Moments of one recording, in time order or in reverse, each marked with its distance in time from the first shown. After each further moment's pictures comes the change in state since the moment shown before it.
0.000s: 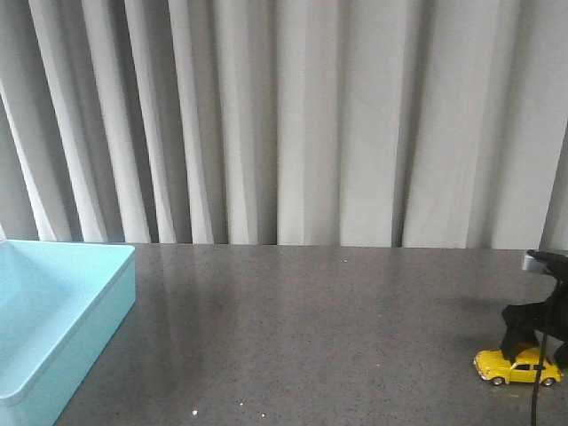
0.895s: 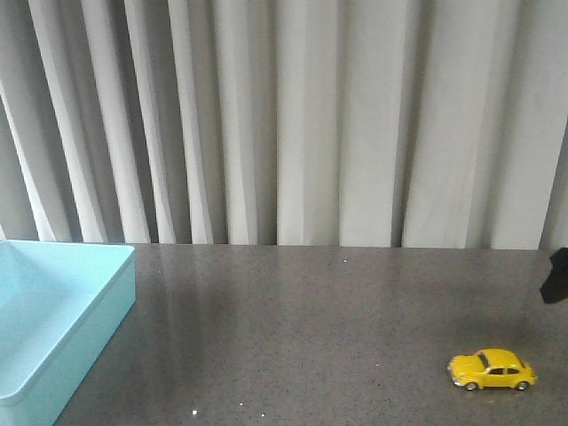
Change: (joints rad) left arm 0.000 0.000 0.000 0.018 0.007 0.000; right arm -0.039 -0.300 0.022 0.052 0.062 -0.083
